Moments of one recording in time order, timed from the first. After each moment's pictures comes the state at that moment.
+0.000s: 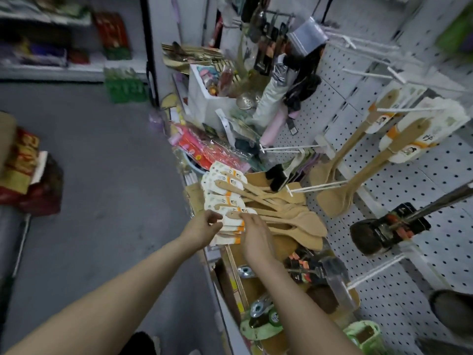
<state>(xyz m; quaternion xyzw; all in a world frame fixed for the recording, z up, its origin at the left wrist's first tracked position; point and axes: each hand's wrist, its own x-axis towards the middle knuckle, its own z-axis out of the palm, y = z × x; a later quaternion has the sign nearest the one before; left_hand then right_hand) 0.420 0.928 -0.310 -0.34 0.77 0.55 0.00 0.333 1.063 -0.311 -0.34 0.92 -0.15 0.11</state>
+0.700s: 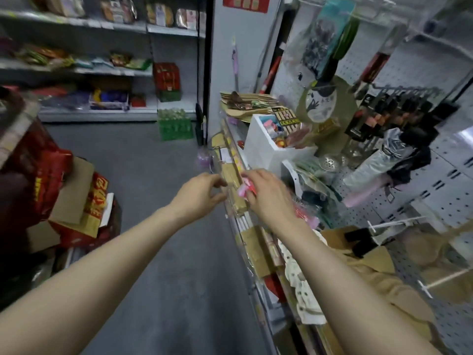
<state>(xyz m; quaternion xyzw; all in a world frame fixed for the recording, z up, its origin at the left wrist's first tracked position) 0.477 0.590 -0.188 -0.25 0.93 0.26 -0.11 0.348 0.725 -0.183 -0.51 0.83 -0.20 -0.06</state>
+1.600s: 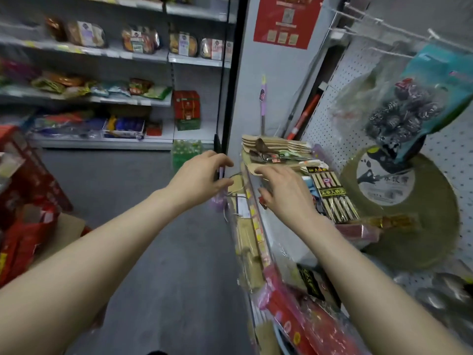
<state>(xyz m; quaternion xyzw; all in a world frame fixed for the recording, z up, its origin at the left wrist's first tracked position) 0.244 0.271 -0.126 -0.25 0.94 0.17 -0.18 0.082 0.412 -0.142 -0.58 0.79 -0.16 -0.12</state>
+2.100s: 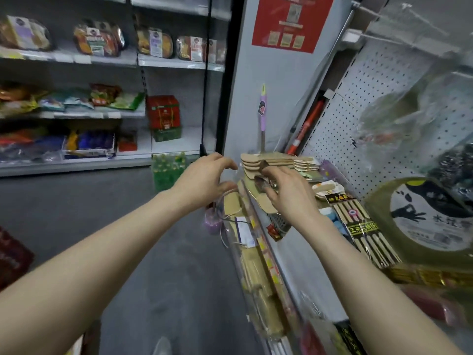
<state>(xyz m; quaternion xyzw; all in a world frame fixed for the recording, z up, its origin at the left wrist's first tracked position) 0.133 0.032 -0.142 -0.17 0.96 0.19 -0.15 -0.016 0.193 -0.161 -0.48 0.86 -0.15 -0.11</state>
